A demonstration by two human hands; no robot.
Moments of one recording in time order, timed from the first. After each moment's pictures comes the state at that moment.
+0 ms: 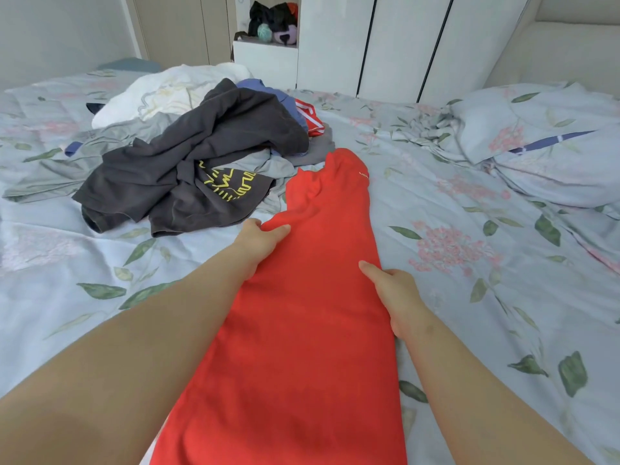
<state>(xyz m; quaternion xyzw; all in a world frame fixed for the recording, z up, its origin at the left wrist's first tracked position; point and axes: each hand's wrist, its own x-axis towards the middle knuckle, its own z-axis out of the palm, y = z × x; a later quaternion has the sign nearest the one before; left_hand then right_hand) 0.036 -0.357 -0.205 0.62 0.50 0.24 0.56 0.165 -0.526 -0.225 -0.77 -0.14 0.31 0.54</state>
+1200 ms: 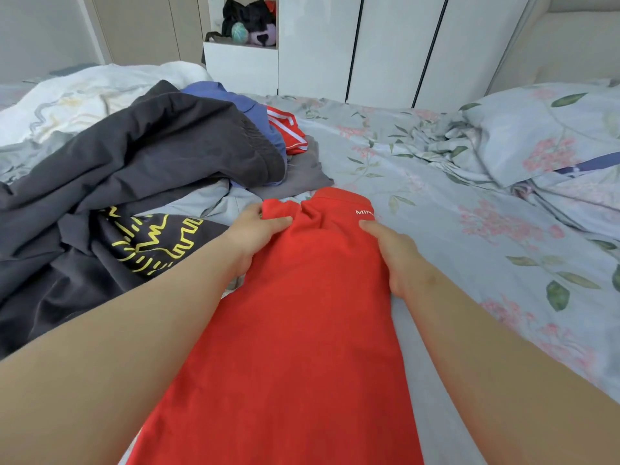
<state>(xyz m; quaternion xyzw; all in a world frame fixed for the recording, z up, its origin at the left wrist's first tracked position) 0.185 -0.208 -0.219 0.59 0.39 0.26 0.66 0.332 -0.346 -0.222 -0.69 -0.09 0.33 0.64</state>
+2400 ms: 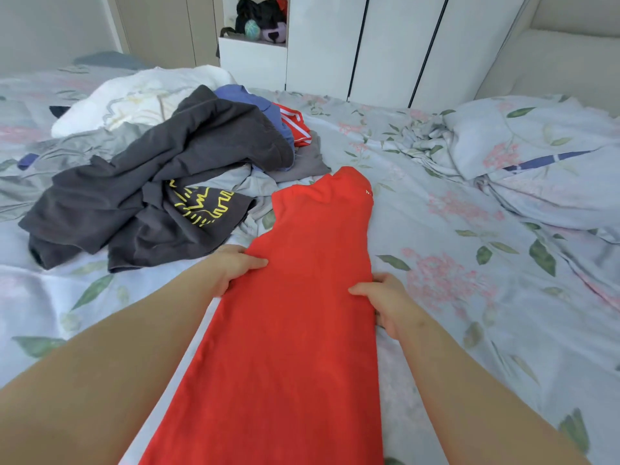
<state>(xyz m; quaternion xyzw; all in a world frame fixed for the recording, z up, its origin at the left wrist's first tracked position) 0.059 -0.310 -0.208 0.59 0.50 0.10 0.63 0.224 -0.487 -0.211 -0.73 -0.11 0.39 0.55</state>
